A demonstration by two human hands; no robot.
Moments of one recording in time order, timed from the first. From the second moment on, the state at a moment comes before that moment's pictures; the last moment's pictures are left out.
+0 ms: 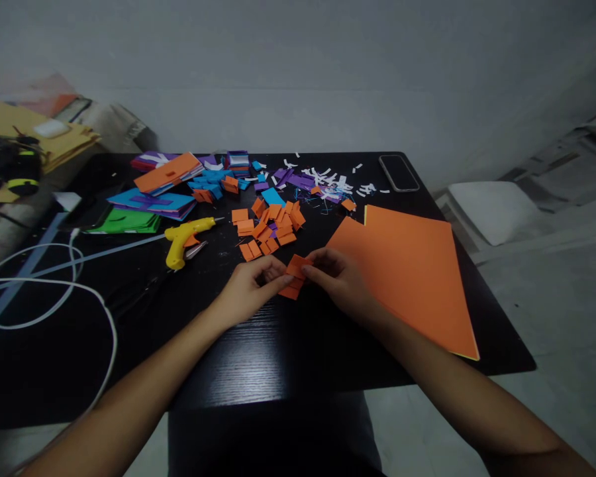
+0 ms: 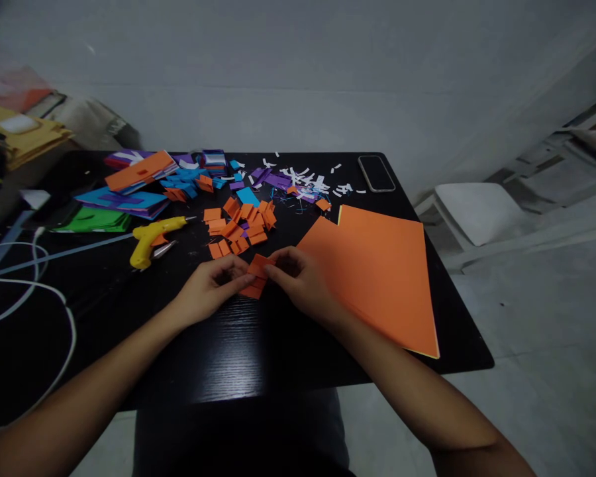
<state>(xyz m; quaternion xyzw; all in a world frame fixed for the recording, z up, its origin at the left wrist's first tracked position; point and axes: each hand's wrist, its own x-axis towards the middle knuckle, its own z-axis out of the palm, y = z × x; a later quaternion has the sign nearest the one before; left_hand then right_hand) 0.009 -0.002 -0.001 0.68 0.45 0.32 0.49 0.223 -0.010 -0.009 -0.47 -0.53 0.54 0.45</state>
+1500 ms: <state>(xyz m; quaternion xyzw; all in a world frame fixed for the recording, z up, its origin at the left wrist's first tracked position) 0.007 0.001 -0.010 0.71 0.46 0.32 0.43 0.224 -0.003 -0.018 -0.44 -0.51 0.60 0.42</state>
